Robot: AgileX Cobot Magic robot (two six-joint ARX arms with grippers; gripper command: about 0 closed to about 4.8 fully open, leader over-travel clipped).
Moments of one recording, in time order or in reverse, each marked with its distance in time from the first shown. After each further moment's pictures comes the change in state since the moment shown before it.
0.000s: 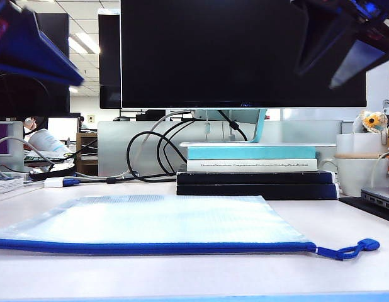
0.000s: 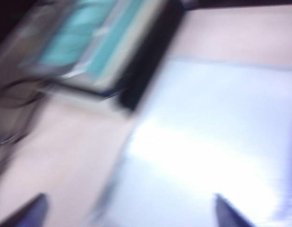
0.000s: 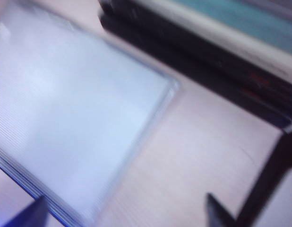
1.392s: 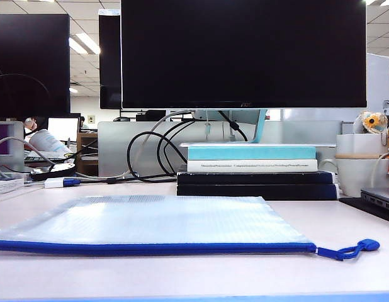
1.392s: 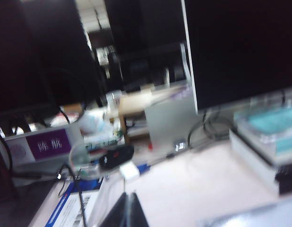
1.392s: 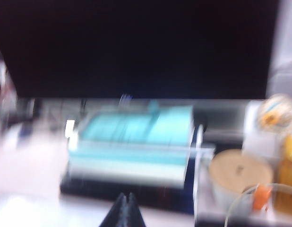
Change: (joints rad) left arm 0.199 -0.933 -0.319 0.038 -0.418 -0.560; right arm -0.151 -0.930 -0.757 0.763 0.156 0.344
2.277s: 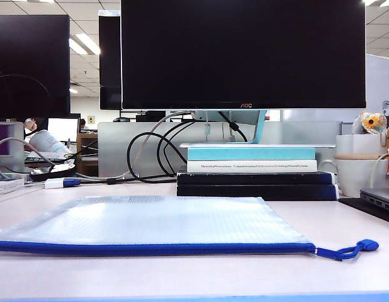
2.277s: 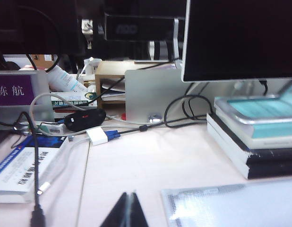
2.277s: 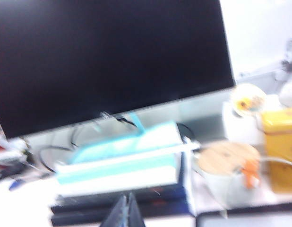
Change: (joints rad) left arm 0.000 -0.074 -0.235 0.101 0.026 -0.208; right arm 0.012 -0.428 -0.472 0.247 0.142 0.167
